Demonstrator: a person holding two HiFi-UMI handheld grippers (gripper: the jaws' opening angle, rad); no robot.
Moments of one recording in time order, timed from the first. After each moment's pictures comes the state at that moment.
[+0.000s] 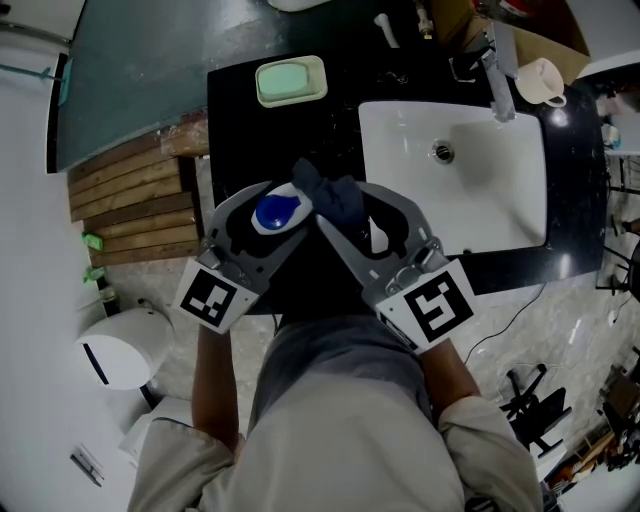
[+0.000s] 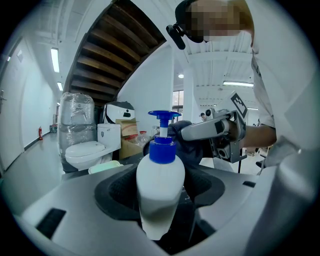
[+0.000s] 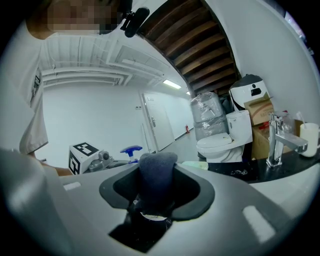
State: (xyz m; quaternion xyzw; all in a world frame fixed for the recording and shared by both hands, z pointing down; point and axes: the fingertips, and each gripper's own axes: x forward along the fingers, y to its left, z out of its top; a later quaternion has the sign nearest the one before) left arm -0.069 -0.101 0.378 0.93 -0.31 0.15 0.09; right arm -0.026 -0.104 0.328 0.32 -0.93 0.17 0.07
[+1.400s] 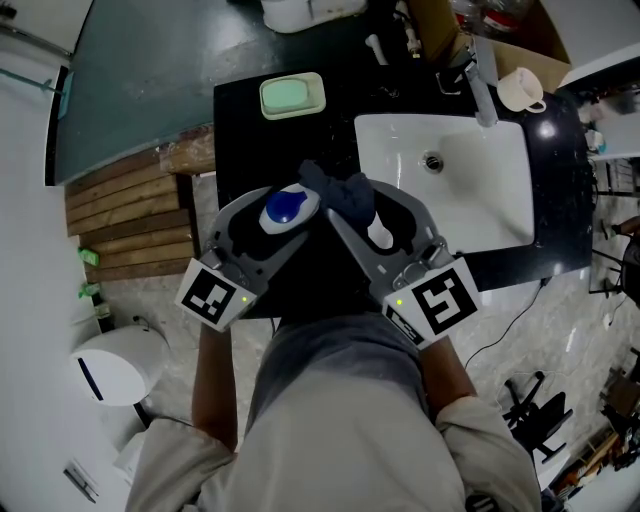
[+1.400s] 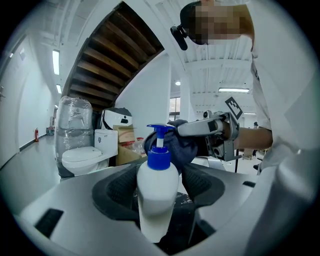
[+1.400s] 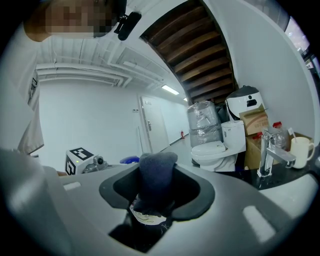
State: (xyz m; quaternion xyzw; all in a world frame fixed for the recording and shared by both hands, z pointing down) left arm -0.074 -0.092 0.361 0.95 -0.30 0.11 0.08; right arm -0.017 -0.103 0.304 0.36 -0.92 0.13 0.06
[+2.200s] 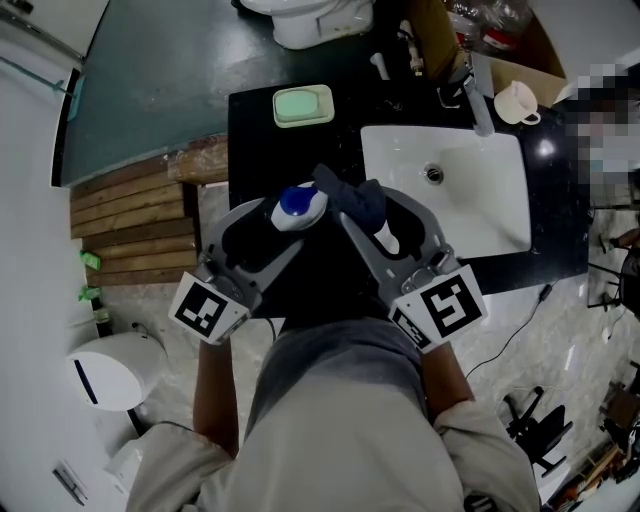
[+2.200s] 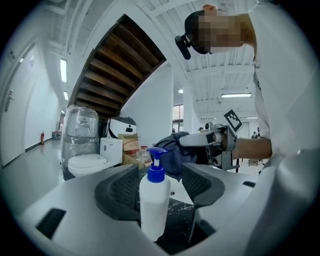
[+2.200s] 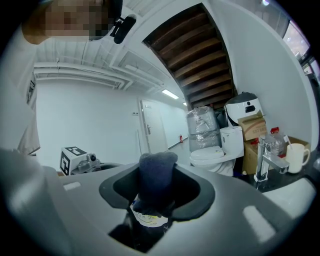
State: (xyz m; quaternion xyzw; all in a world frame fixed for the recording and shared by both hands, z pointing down) left arm -0.096 -0.073 0.327 0.94 -0.32 0.07 0.07; right arm -0.013 -0.090 0.286 0.37 -0.92 0.11 0.04
